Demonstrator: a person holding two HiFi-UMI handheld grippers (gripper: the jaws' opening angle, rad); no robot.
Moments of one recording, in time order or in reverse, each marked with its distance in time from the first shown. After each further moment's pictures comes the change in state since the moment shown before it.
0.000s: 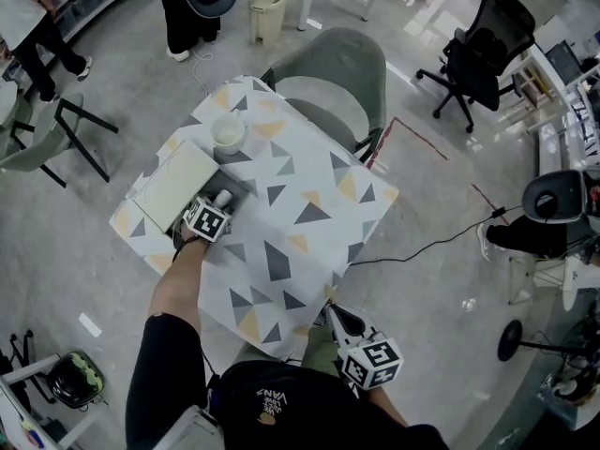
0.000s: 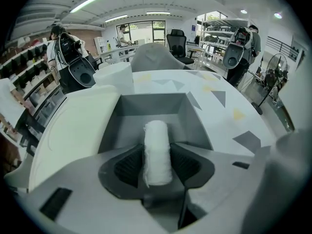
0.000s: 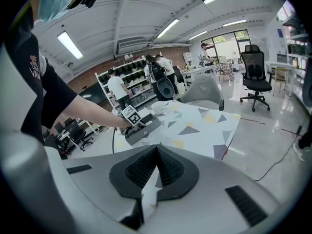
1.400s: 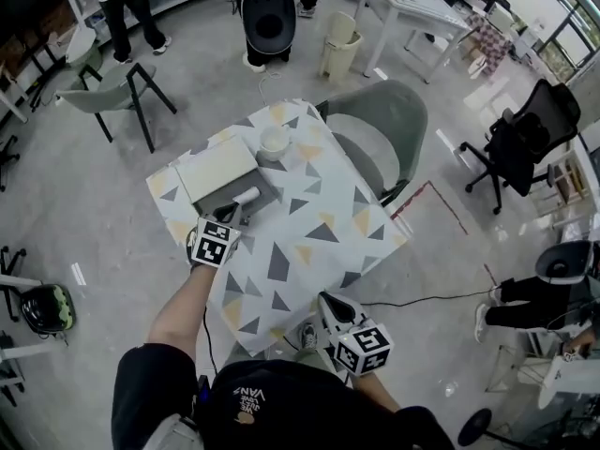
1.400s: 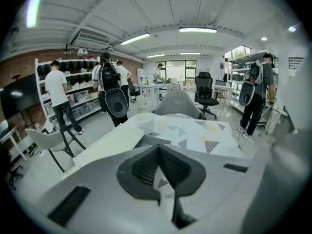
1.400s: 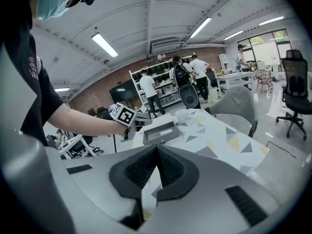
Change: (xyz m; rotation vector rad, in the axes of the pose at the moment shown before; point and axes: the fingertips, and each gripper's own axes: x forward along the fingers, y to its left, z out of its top) left arm -0.176 -0.044 0.030 -0.309 -0.416 0.303; right arm -0.007 0.004 0.055 -0.253 0.002 0.326
